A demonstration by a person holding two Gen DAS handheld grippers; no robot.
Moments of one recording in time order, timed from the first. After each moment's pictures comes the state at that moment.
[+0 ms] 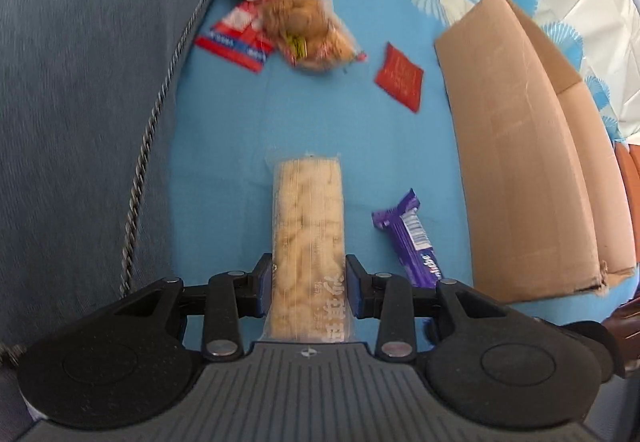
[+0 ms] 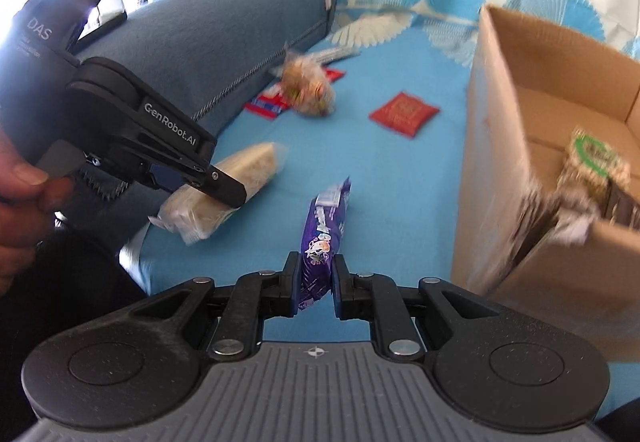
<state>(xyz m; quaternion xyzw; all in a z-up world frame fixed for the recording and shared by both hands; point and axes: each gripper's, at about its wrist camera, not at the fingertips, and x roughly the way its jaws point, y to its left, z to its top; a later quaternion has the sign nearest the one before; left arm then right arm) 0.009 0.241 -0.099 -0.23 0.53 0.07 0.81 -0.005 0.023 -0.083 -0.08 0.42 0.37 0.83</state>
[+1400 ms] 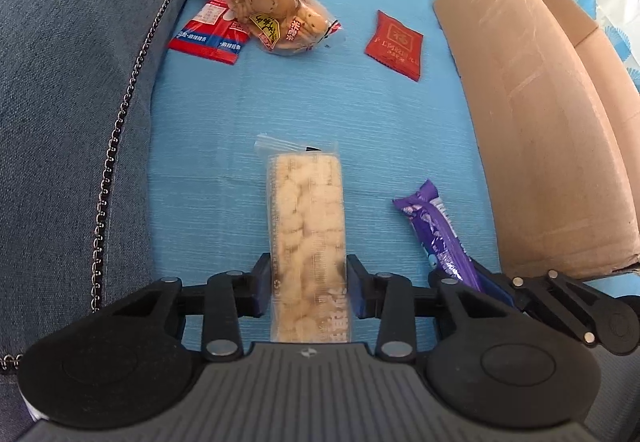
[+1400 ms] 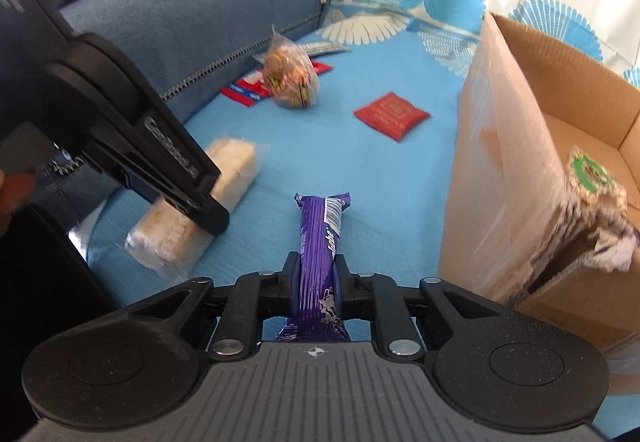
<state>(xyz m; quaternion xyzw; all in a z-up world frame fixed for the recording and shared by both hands) 0.036 0.209 -0.107 -0.15 0.56 0.09 0.81 0.005 0.034 -0.109 -0.13 0.39 0.34 0.85</state>
